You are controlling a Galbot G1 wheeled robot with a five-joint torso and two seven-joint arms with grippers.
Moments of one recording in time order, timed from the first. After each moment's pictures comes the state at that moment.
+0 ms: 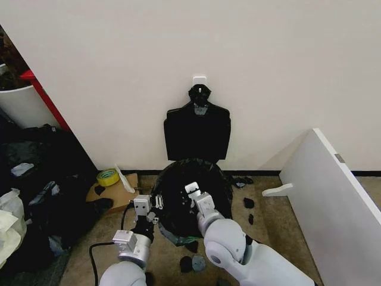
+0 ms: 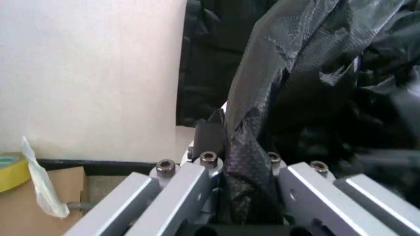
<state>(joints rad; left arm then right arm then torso) 1.54 -1.13 -0.16 -2.21 -0.36 -0.02 -0.35 -0.89 1.20 -0.33 2.01 0.53 -0.69 0.61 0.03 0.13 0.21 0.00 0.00</state>
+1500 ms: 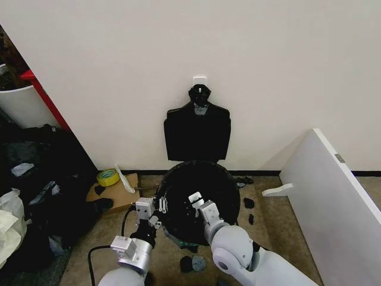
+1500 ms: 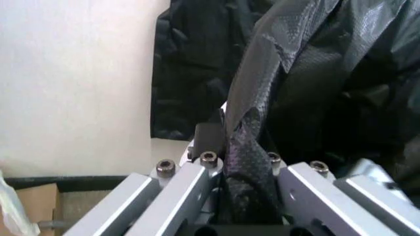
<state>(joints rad) 1.59 -1.13 -0.16 -2.25 -0.31 -0.08 -0.27 -0.97 1.15 -0.31 2.00 0.52 -0.73 0.52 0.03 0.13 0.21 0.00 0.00</state>
